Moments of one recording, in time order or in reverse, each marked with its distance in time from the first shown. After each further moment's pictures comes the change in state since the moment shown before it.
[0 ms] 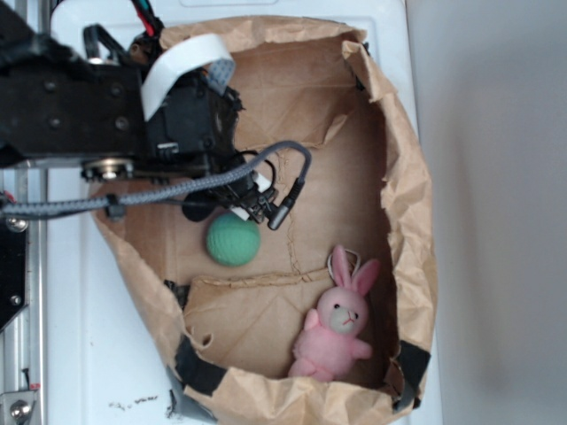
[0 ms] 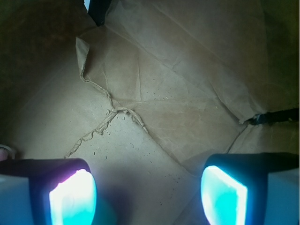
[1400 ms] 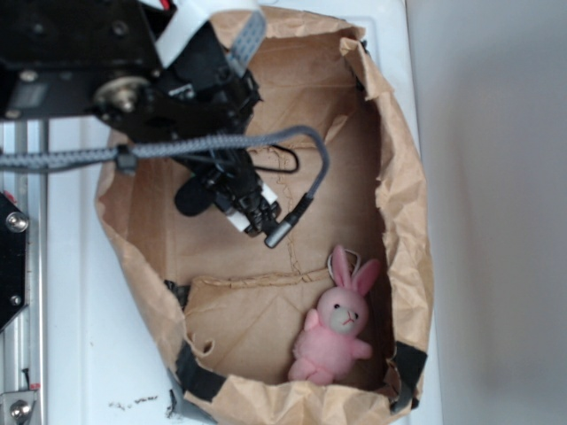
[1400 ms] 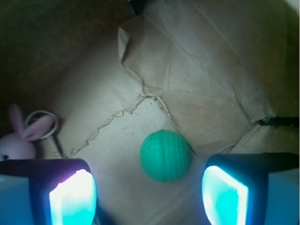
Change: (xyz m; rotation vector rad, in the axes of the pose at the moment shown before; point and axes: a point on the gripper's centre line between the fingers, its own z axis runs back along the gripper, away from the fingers) arm 0.008 -0.014 0.030 -0.091 0.127 -0.145
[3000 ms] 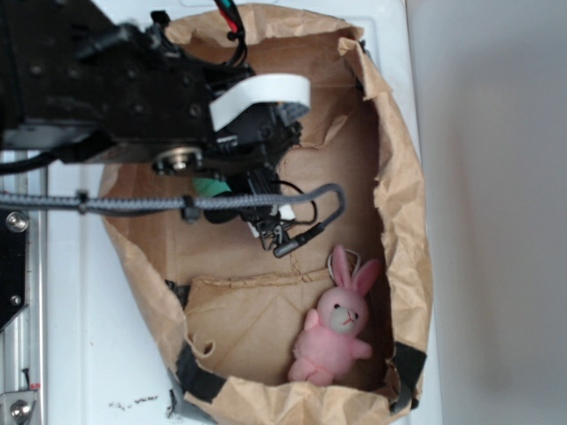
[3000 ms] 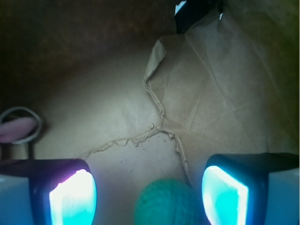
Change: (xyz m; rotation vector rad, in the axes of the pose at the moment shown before) arm 0.005 -0.007 -0.048 0.040 -0.096 -0.316
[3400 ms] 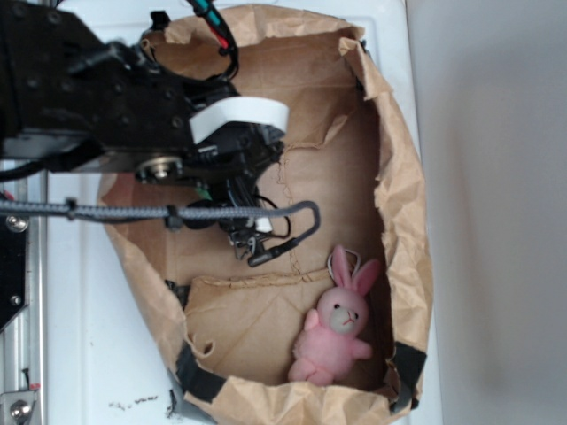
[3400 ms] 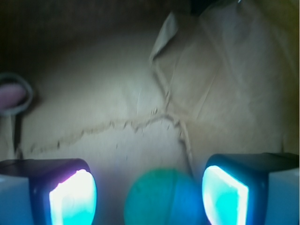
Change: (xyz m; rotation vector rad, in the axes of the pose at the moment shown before) arm -0.013 0.016 -0.009 0.000 0.020 -0.059
